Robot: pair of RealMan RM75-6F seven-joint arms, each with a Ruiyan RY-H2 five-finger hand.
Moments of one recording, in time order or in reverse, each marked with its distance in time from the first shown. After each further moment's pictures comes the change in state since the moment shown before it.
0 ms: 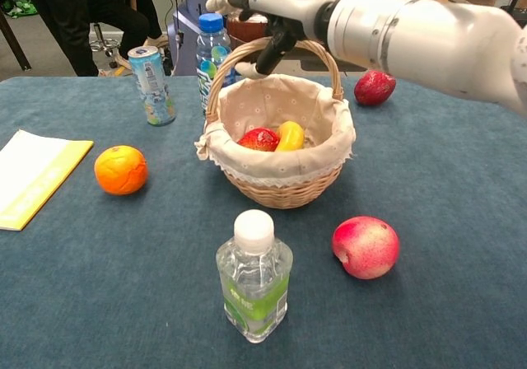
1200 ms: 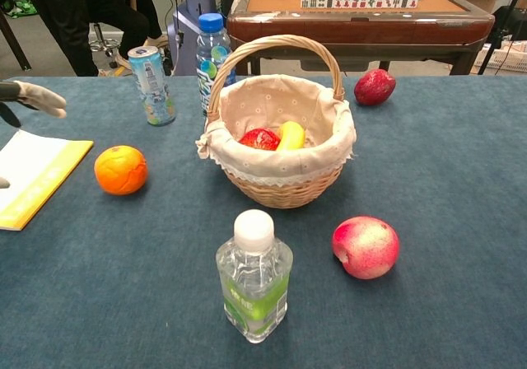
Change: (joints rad) left arm -0.439 -0.070 -0.046 0.125 0.032 -0.575 -0.177; right arm -0.543 0.520 -0.241 -0.370 -0.446 0.522 0.175
